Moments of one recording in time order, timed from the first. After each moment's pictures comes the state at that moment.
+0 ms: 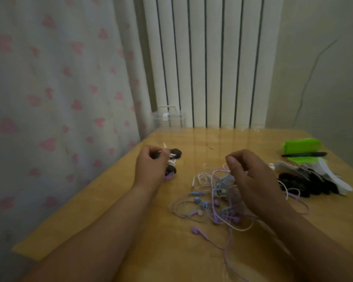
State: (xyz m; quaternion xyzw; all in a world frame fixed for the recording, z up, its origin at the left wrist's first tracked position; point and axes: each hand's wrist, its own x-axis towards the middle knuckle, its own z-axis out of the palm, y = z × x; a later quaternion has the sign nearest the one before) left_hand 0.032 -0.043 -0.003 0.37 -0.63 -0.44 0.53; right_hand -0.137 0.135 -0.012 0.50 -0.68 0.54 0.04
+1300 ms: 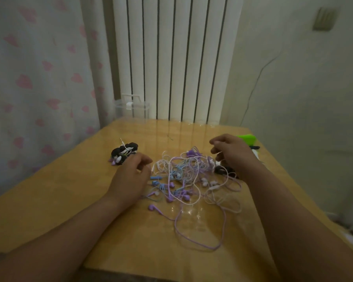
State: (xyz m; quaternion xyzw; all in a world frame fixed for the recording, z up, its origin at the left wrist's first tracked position) left_hand 0.036 0.009 -0.045 0.27 -0.82 -0.30 0.41; right_hand -0.195 0.171 0.036 0.34 -0.74 0.56 -0.13
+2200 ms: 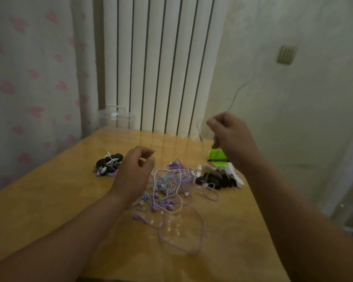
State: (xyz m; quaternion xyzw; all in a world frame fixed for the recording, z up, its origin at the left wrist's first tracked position) left_hand 0.014 0.047 0.006 0.23 -0.75 -0.40 0.47; right_hand -0.152 0.215 0.128 0.44 -0.70 0.56 0.07
